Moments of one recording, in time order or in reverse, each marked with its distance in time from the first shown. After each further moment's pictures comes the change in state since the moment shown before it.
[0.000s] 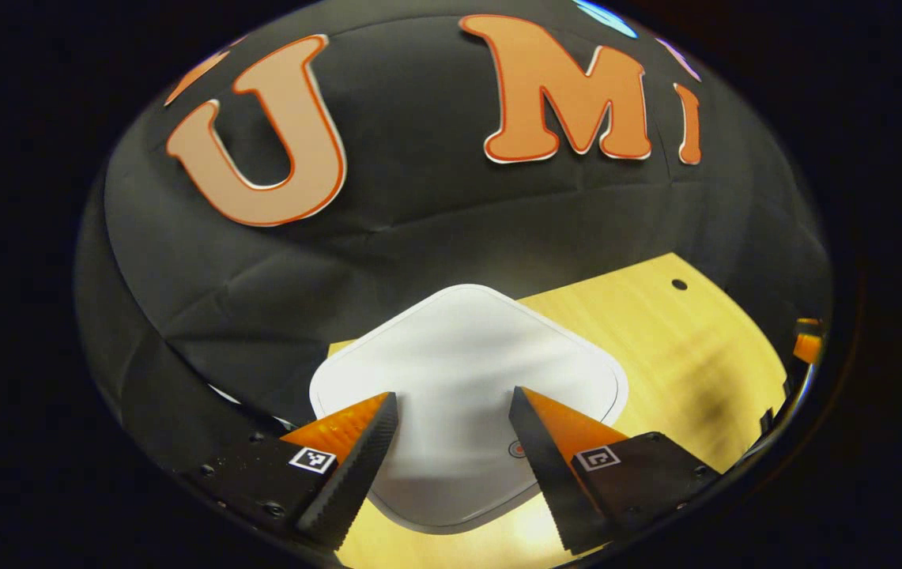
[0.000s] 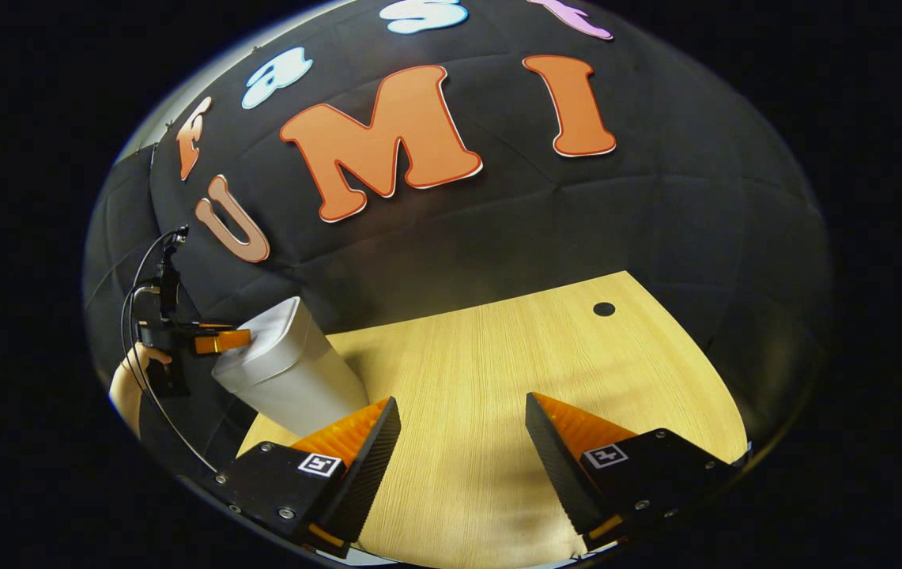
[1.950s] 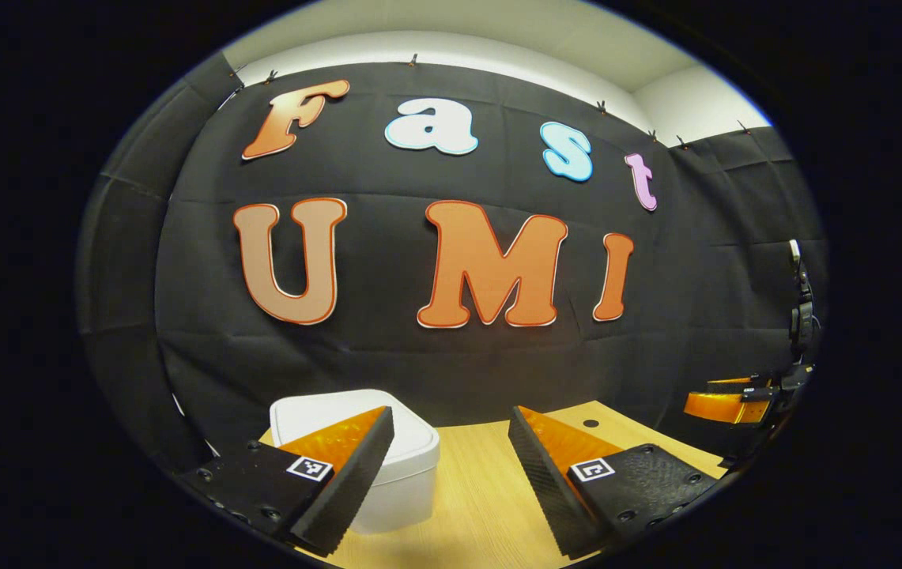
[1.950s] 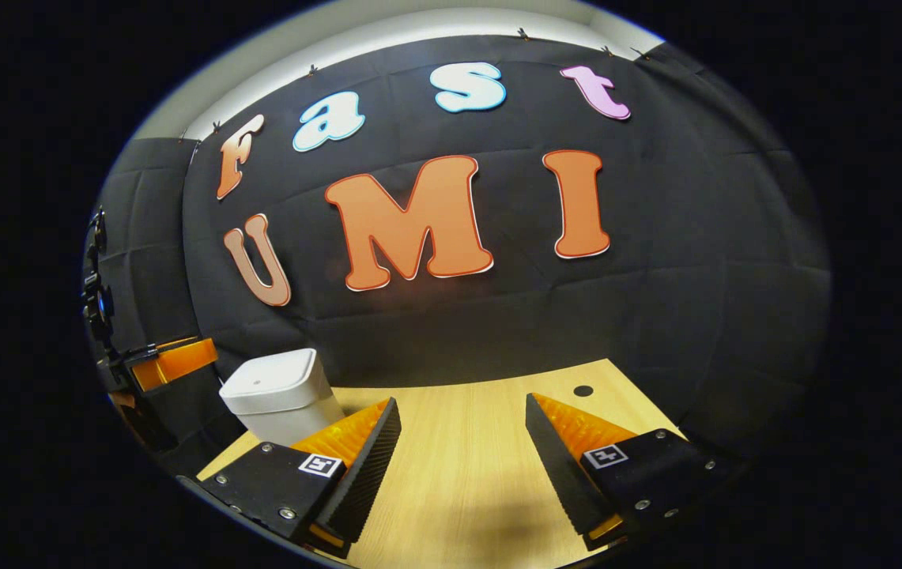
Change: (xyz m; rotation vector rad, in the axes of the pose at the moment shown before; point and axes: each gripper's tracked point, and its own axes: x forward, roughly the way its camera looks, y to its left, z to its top) left arm -0.146 -0.105 0.024 -0.139 -0.610 -0.097; right arm -0.336 -0.101 -0.463 -0.147 -0.356 -0.046
